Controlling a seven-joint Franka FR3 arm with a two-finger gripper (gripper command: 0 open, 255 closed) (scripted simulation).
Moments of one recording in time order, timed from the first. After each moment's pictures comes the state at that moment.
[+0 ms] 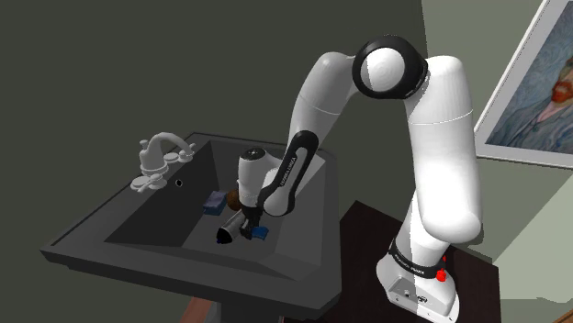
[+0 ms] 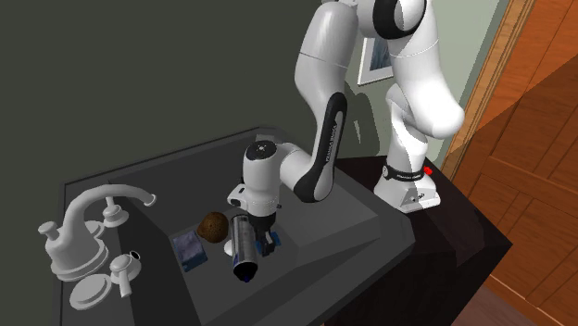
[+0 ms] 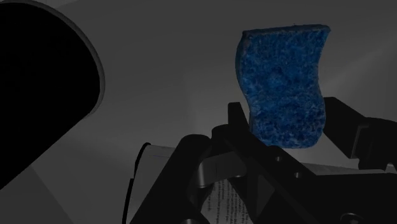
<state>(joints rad) 0.15 0.44 0.13 -2.38 -0.28 2.85 0.23</state>
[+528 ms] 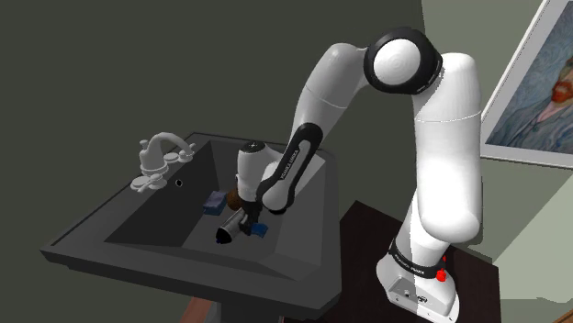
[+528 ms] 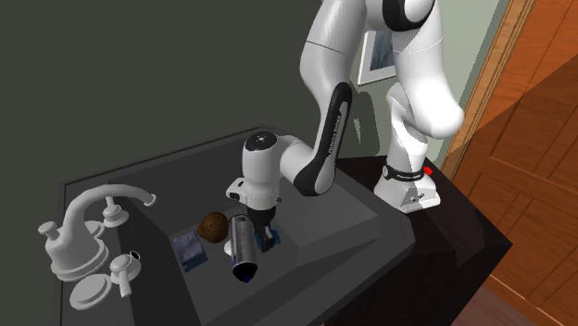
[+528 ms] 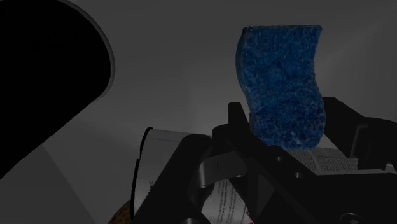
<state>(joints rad) 0.13 0.37 0.16 -2.40 -0.25 2.81 0.20</state>
